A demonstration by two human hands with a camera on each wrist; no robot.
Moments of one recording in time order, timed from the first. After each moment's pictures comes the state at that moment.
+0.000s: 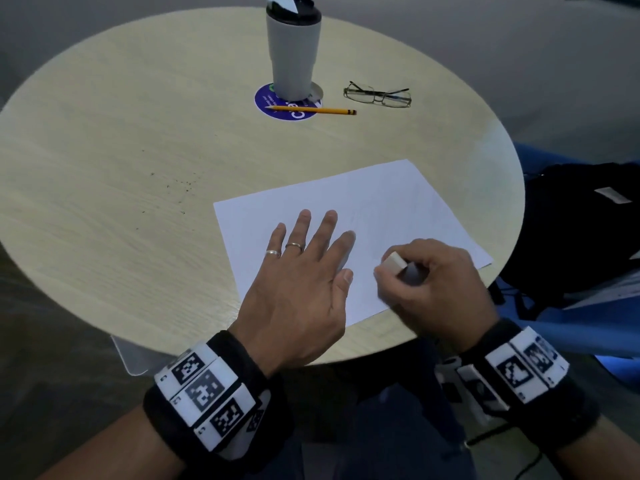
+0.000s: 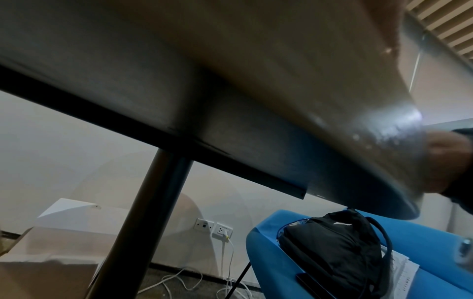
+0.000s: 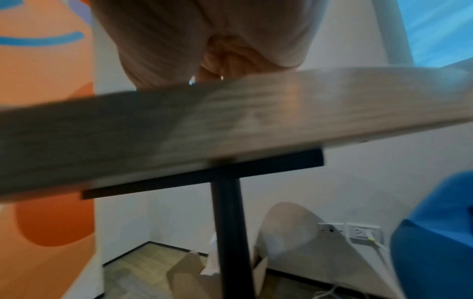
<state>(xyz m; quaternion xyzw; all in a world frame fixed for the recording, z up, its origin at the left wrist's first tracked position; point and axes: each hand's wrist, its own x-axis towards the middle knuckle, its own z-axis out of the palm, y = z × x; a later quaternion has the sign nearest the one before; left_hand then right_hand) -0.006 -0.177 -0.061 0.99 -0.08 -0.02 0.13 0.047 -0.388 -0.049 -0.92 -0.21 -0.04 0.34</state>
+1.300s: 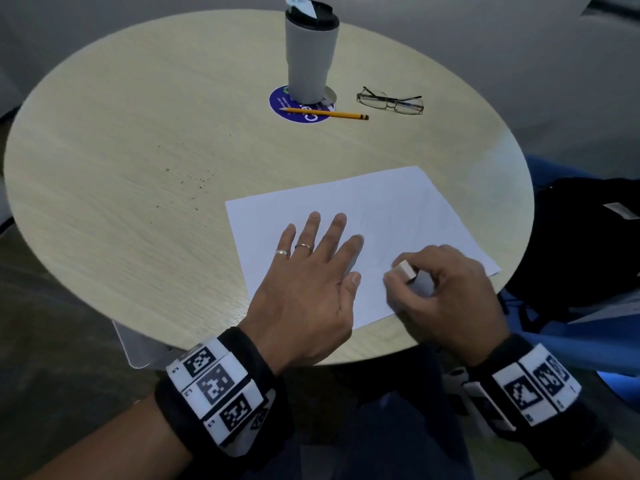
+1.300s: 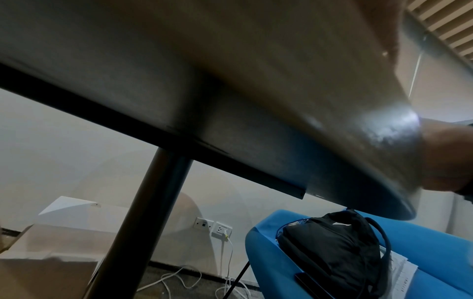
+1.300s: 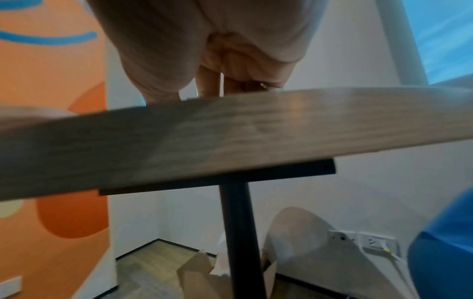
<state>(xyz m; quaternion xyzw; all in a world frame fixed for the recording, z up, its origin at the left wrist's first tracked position) -0.008 -0.177 -0.061 0.99 -0.08 -0.02 0.14 0.036 -0.386 -0.047 -0.93 -0.20 -0.07 0.29</state>
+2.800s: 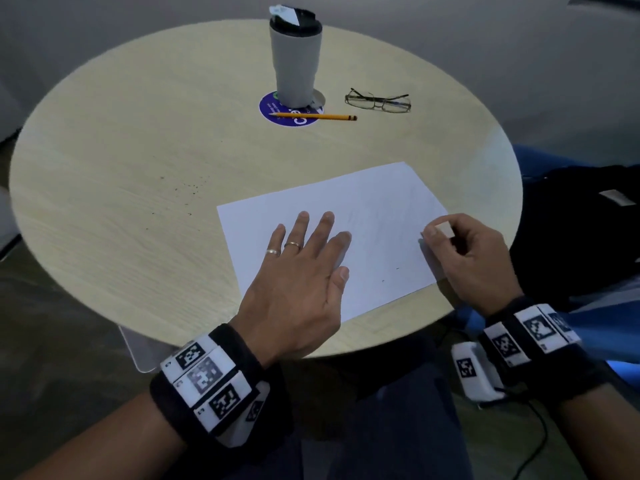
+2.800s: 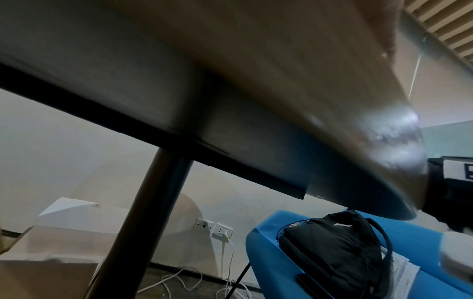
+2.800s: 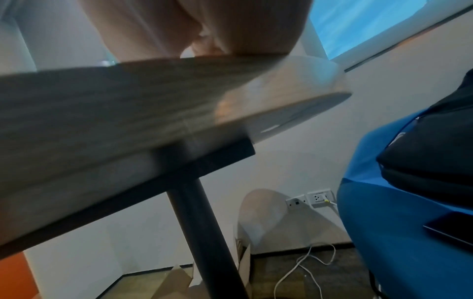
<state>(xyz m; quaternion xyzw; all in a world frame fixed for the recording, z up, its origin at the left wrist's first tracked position) -0.008 -0.177 -0.060 0.98 -0.08 -0.02 0.16 0.091 -0.434 -0.065 -0.88 -0.07 -0.07 0.47</state>
